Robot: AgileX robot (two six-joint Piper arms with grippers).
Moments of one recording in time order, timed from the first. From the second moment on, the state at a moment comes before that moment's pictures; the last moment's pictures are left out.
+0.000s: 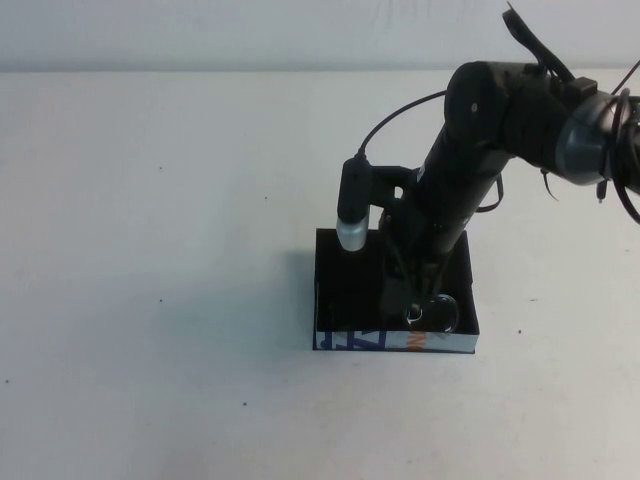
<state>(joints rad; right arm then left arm) 0.49 2.08 -1.76 0.31 1.18 -1.04 -0.06 -0.02 0.02 -0.01 0.36 0.08</state>
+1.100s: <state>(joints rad) 0.50 2.12 -1.84 0.25 1.21 -0.95 -0.06 -0.02 0.02 -0.01 0.36 0.08</state>
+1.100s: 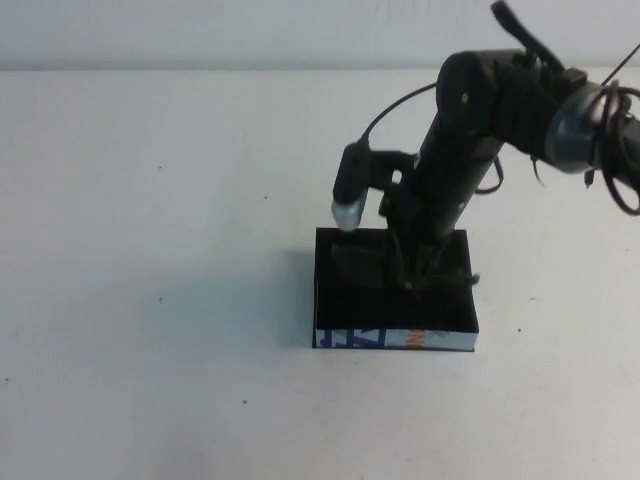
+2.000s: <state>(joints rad) 0.19 1.70 -1.17 0.21 0.99 -0.04 -0.06 -0.02 0.02 -0.01 0.36 0.08</state>
